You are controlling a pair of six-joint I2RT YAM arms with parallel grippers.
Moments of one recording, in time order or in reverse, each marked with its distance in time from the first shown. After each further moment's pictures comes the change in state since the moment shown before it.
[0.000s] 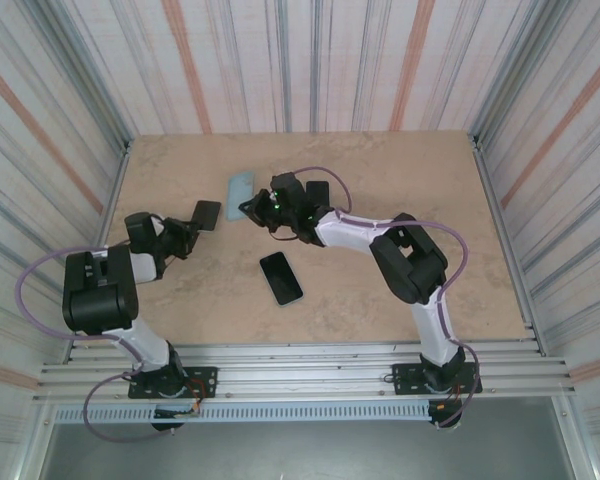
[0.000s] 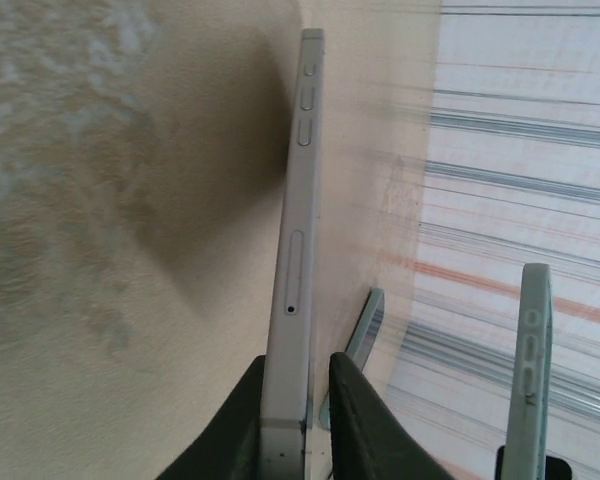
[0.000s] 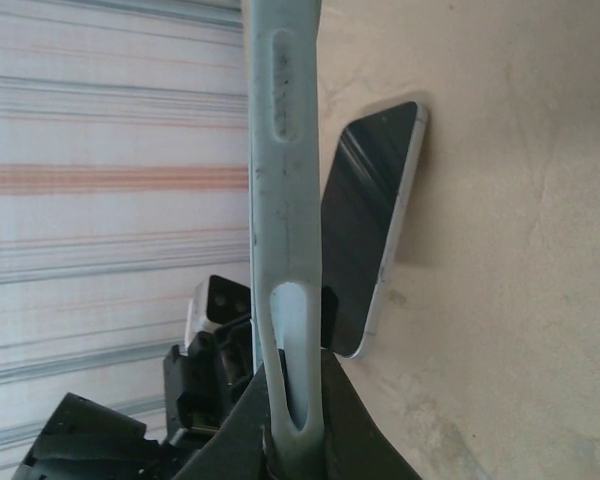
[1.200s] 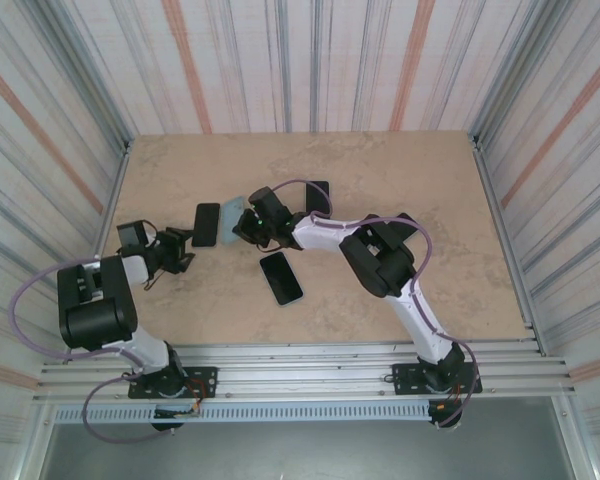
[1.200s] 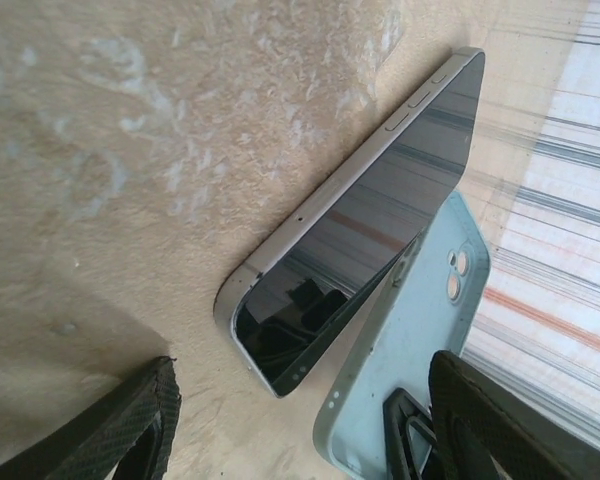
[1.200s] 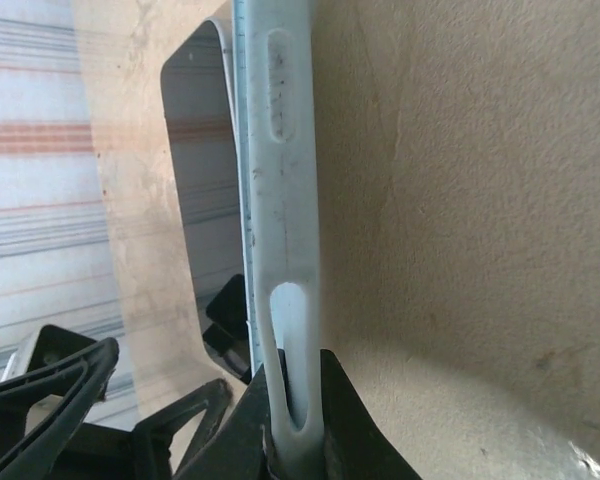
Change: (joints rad) left arm 0.067 -0.097 0.000 -0.355 -0.027 0.082; right arm 0.049 0.241 0.217 -0.193 0.021 -0.089
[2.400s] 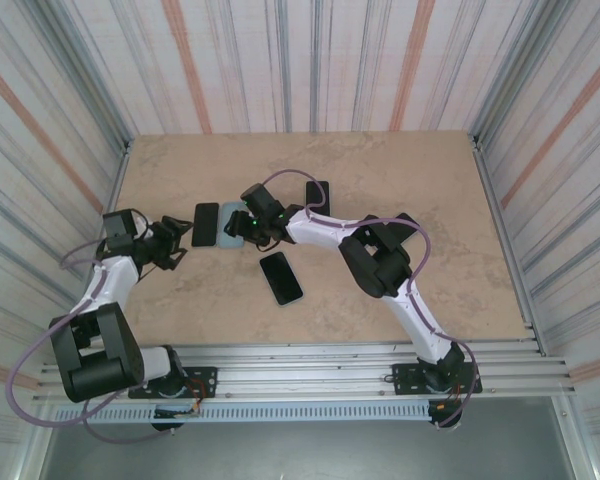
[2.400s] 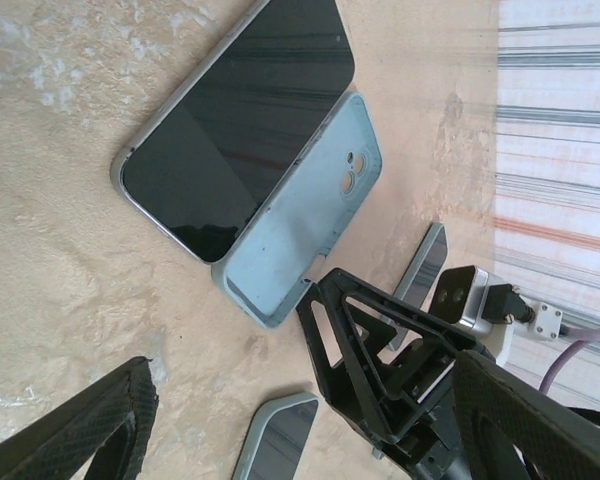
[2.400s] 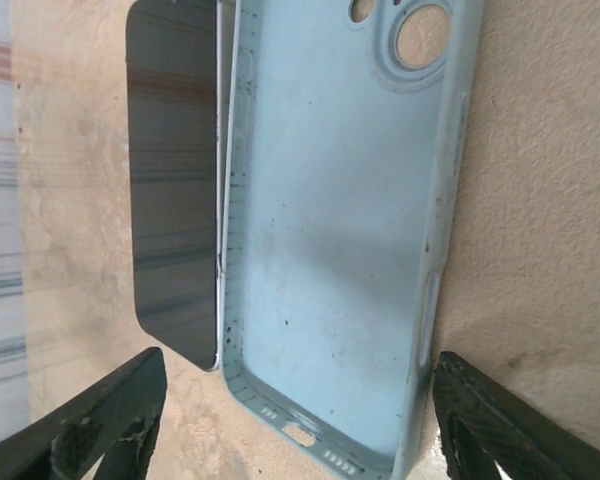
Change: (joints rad) left arm -0.004 -0.297 0.120 -0.439 0.011 0.235; right arm 0.008 0.019 0.137 -0.252 0.035 -0.259
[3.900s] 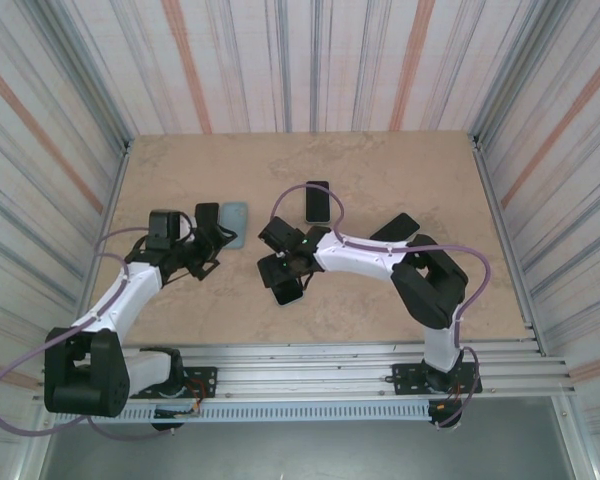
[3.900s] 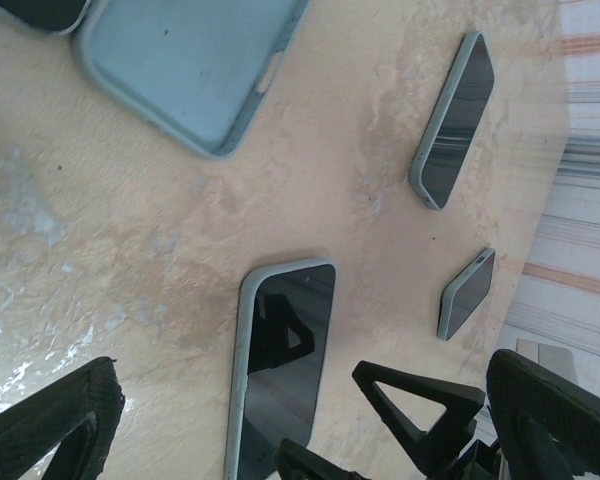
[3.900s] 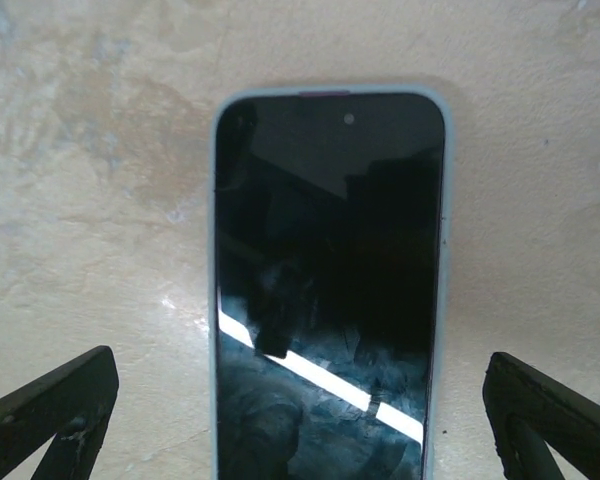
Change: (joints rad) left arm -0.365 -0.089 -0.026 -0.063 -0.120 -0.002; right arm 0.130 -0.464 -0.478 -0.357 0.248 -0.418
